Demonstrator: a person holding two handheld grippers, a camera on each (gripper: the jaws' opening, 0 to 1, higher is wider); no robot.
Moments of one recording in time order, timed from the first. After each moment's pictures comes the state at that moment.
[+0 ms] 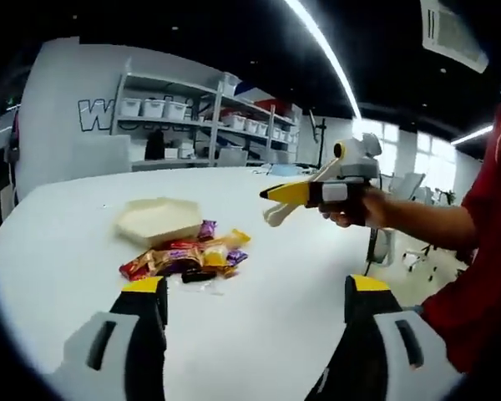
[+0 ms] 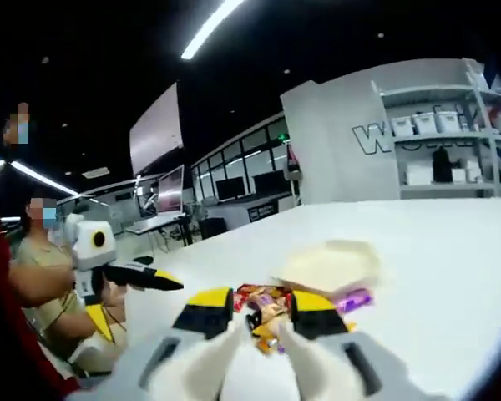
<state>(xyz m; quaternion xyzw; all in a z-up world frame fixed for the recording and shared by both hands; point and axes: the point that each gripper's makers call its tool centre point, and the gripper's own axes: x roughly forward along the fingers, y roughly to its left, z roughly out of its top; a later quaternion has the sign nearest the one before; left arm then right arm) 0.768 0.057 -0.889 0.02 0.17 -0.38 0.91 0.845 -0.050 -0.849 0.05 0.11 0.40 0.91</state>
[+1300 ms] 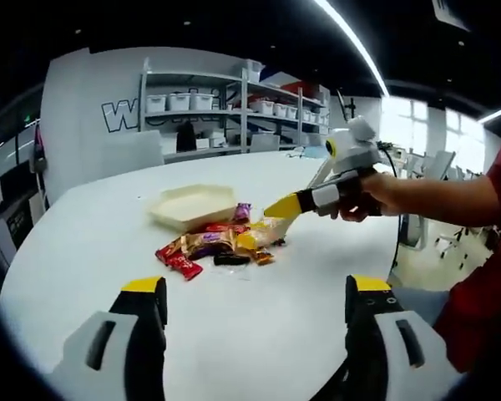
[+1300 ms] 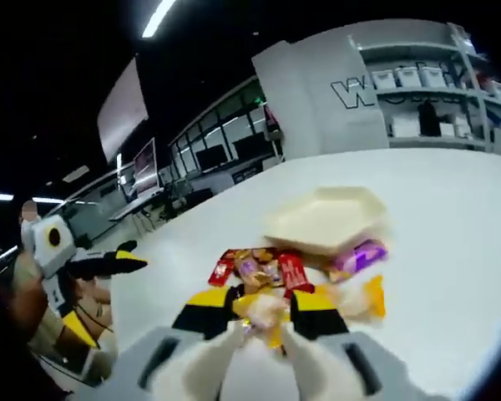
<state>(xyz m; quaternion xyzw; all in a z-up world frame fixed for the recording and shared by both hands) 0.768 0.078 -0.897 0.05 0.18 -0.33 0.93 0.854 -0.025 -0.912 0.07 0.23 0.38 0.89</state>
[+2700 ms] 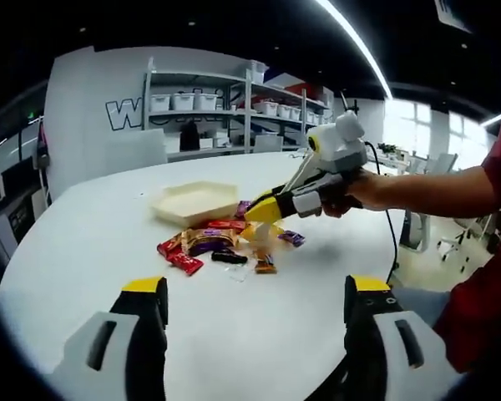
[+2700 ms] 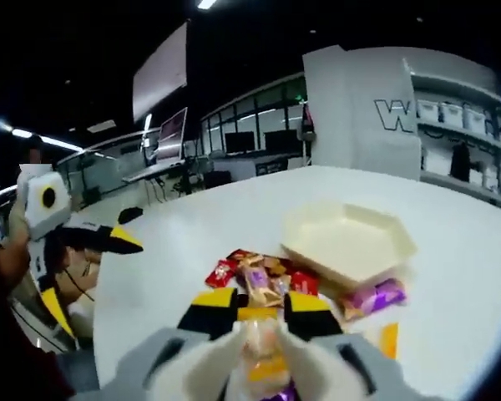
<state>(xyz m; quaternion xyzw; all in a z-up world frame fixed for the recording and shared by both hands) 0.764 0.082 -0.904 0.05 0.18 -0.32 0.93 0.877 0.000 -0.898 0.00 0.18 0.43 0.88</state>
